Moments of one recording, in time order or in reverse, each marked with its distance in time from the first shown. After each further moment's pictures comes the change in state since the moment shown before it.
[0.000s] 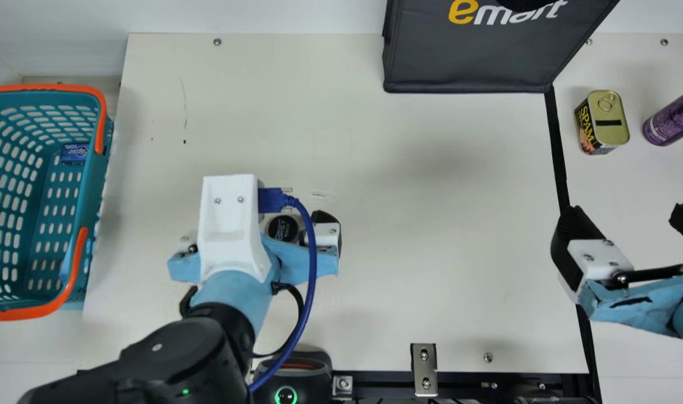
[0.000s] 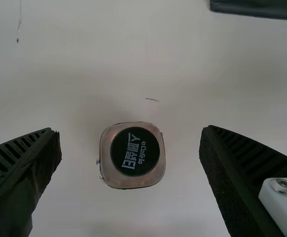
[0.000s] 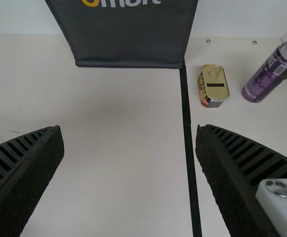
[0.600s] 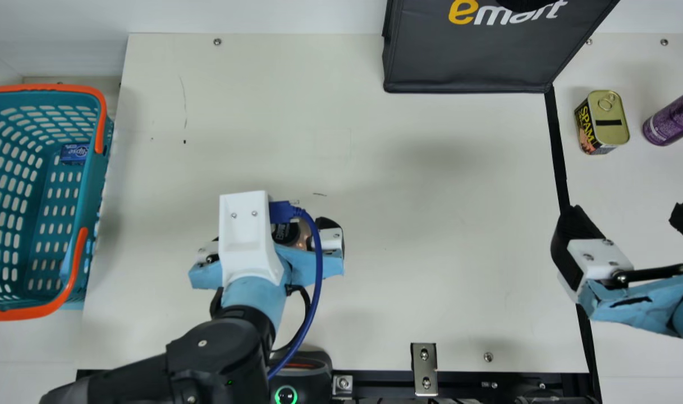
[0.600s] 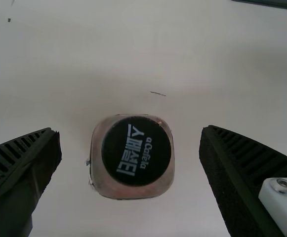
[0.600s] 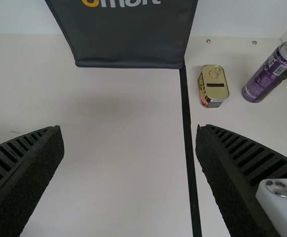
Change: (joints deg) left arm 0.1 2.7 7.6 4.2 -6.9 -8.7; right arm 0.0 0.0 0.0 0.0 -0.1 0.0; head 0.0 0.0
